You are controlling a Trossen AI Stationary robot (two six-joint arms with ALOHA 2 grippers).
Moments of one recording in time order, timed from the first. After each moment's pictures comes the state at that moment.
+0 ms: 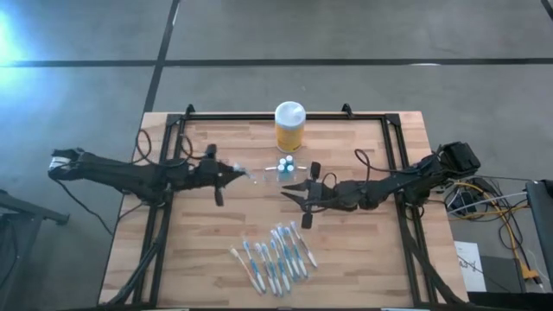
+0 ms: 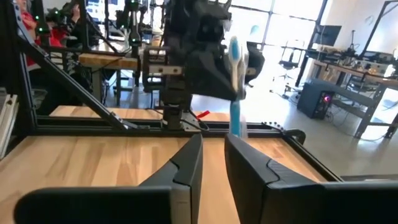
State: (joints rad) left arm -0.07 0.79 0.39 0.37 -0.30 -0.03; right arm 0.26 1.52 0.78 0.73 0.45 -0.08
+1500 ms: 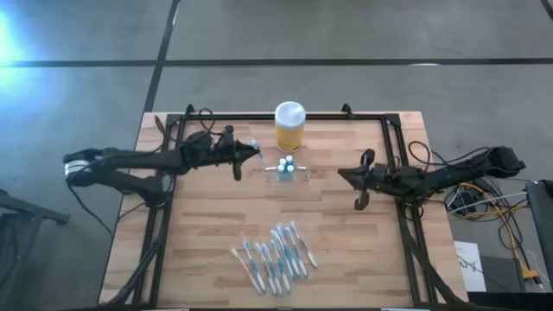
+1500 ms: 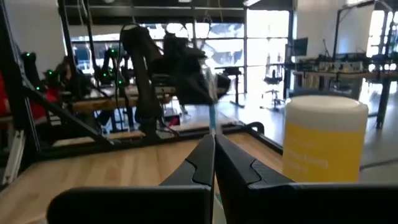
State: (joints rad) left arm 0.35 1.16 0.48 0.59 0.10 -0.12; right arm 0.17 0.72 0.11 0.75 0.42 0.01
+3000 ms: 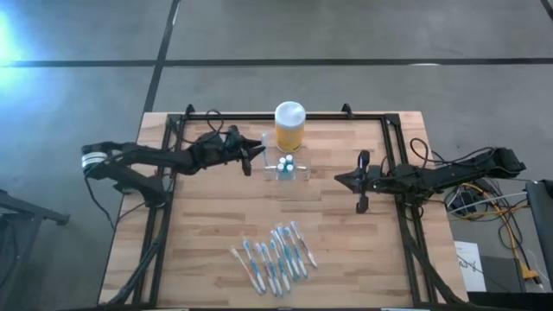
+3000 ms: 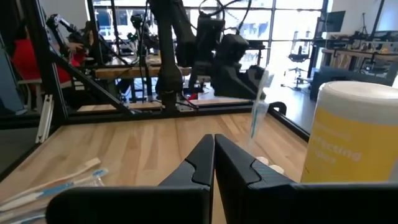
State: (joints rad) left arm 0.37 1.33 0.49 0.75 0.01 -0.17; right arm 0.16 0.67 0.21 0.47 0.31 0.04
